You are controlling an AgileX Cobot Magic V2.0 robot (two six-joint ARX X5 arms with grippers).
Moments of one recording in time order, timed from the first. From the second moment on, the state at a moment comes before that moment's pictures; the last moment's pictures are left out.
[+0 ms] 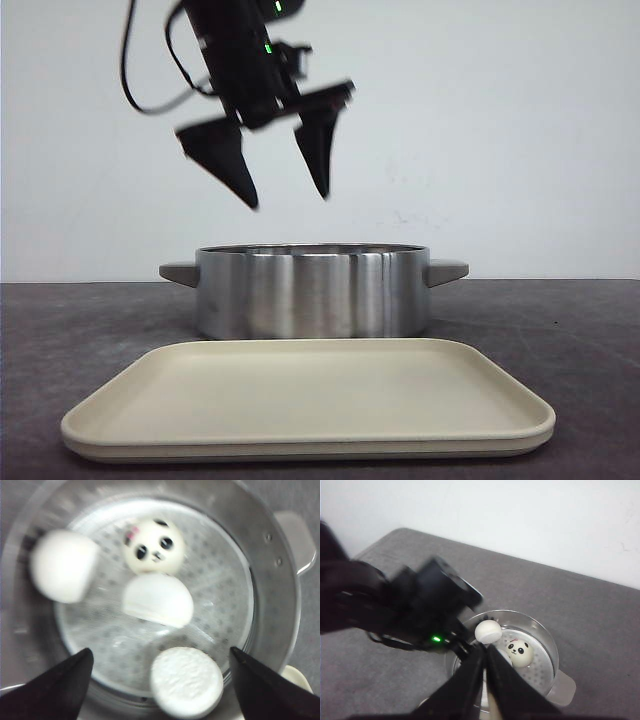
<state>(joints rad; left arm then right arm) -0.60 1.85 1.74 -0.83 -0.04 -0.20 0.73 1.22 1.70 -0.87 0.11 0.19</state>
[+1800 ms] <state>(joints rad) -0.60 0.44 1.18 -1.04 -0.34 -0.18 0.79 1.24 1.09 -0.22 0.13 0.18</state>
